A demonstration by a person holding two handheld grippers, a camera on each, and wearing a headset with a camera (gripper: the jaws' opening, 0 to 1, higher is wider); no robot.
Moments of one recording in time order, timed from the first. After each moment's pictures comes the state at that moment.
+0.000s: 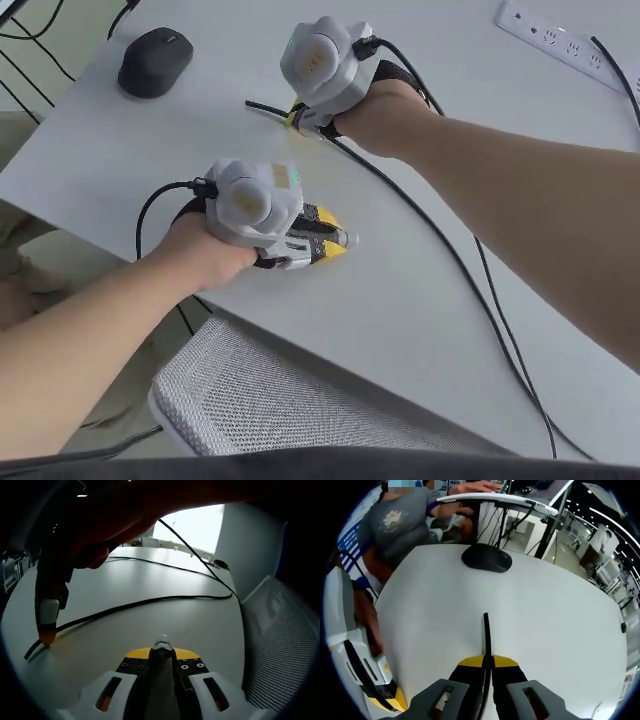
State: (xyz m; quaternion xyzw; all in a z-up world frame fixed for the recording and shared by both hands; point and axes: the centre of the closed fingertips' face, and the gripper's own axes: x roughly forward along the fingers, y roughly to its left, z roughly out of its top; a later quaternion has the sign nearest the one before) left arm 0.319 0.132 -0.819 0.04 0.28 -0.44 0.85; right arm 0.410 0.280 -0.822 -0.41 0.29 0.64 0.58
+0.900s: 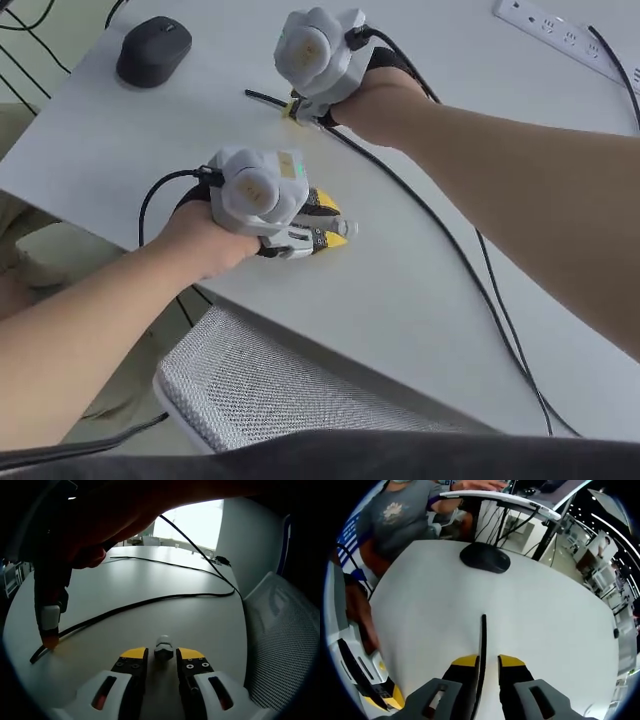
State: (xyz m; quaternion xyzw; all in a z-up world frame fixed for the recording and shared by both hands) left arm 0.319 0.135 -0.815 0.05 0.28 -0.43 0.86; right arm 0.416 0.280 -0.813 -0.44 0.26 0.62 0.59
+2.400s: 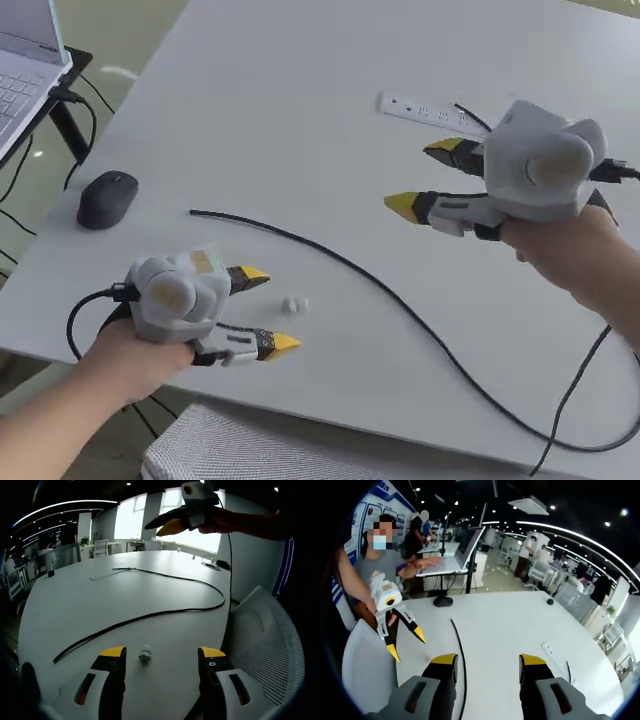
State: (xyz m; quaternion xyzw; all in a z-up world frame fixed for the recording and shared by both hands) left arm 0.279 0.140 -0.738 0.05 0.28 -0.41 0.86; right arm 0.405 0.034 -0.604 -0.24 0.20 0.48 0.82
